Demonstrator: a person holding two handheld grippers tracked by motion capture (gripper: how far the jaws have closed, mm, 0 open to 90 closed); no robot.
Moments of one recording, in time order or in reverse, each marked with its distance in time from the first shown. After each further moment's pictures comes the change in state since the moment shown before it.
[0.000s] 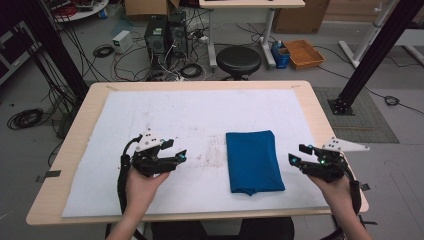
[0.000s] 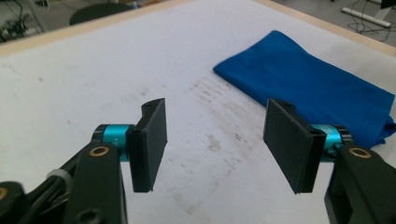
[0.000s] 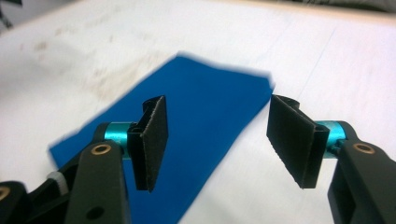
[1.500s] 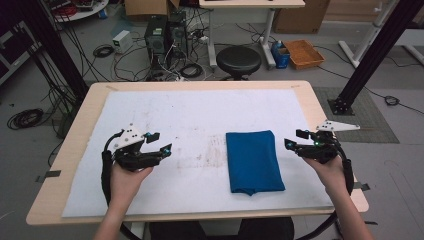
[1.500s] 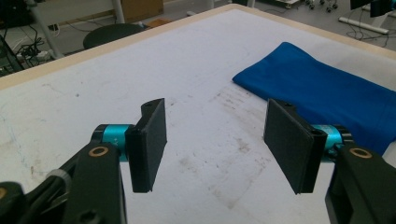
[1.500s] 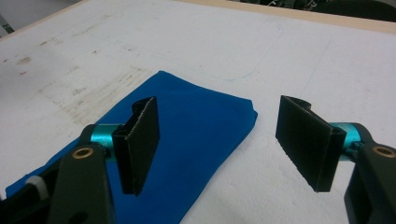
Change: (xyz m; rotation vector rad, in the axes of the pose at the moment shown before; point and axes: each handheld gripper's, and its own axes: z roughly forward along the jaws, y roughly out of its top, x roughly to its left) left arm 0.031 -0.005 -0.021 -0.057 -0.005 0.037; right arm -0.030 0.027 0.031 0.022 0.018 0.018
